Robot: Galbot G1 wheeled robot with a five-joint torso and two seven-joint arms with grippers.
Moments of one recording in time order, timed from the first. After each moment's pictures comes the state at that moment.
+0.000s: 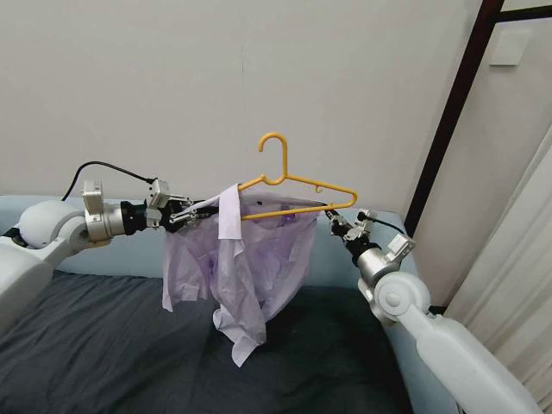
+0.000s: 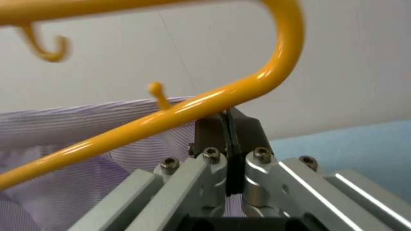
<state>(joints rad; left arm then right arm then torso) 0.21 -0.52 0.12 -1.55 -0.87 0.05 0.81 -0.57 0.97 0.01 1.74 1.14 -0.05 0.21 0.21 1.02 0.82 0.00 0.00</state>
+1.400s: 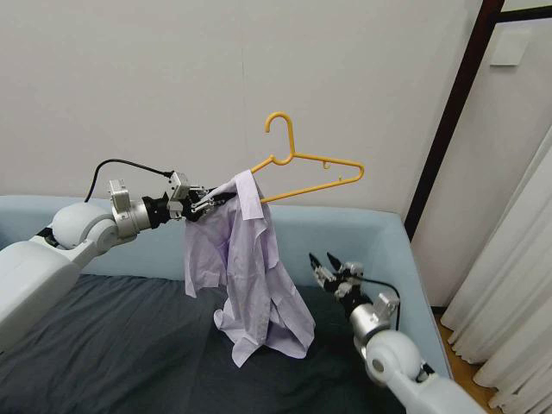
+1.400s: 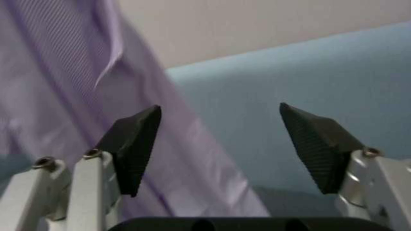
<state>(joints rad) 0.20 -0.58 0.18 -1.55 -0.89 0.00 0.68 -0.97 1.06 -0.03 1.73 0.71 0.10 0.09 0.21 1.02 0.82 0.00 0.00</state>
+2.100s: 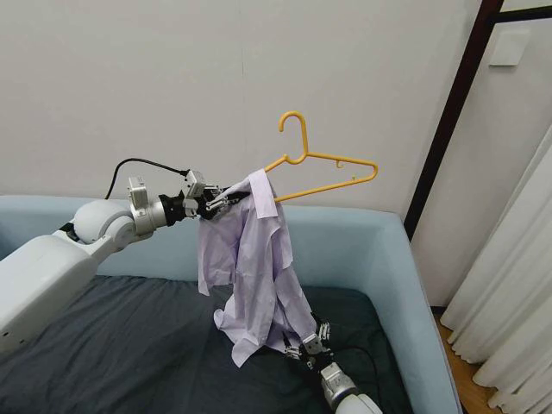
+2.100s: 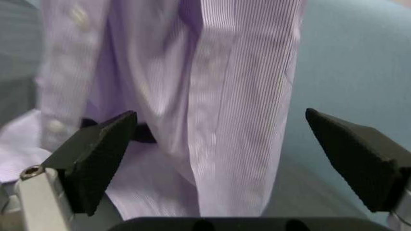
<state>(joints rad) 0.11 -0.62 0.29 -1.53 -0.94 0.01 0.66 -0.96 1.22 -0.16 1.42 0.04 0.03 0.27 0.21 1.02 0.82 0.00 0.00</state>
